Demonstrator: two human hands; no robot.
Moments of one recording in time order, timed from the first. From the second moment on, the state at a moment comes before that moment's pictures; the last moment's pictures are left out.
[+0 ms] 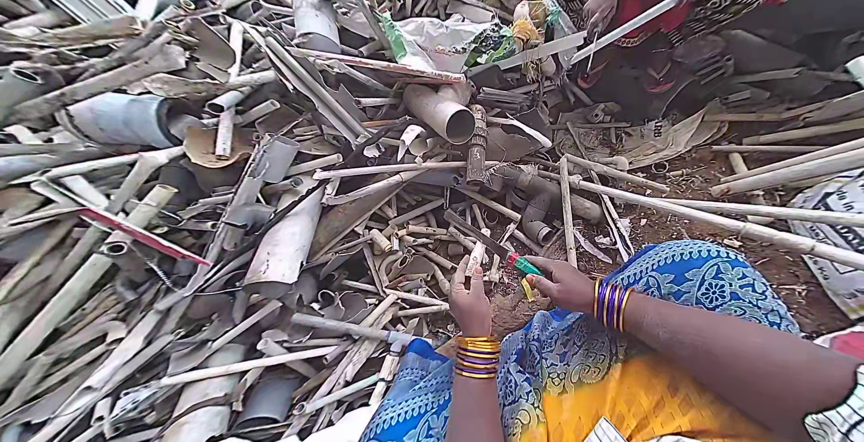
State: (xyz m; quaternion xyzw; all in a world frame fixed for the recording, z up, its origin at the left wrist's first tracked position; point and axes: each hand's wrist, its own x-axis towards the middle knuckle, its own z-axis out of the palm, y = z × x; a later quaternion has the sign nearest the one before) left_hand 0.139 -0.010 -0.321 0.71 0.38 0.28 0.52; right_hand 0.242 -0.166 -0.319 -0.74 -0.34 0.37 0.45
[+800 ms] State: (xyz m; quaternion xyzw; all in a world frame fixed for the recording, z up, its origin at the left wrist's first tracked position) left_hand 0.138 -0.008 -0.320 0.65 0.39 0.30 0.59; right_hand 0.246 -0.164 -0.315 -0.76 -0.32 0.35 0.44
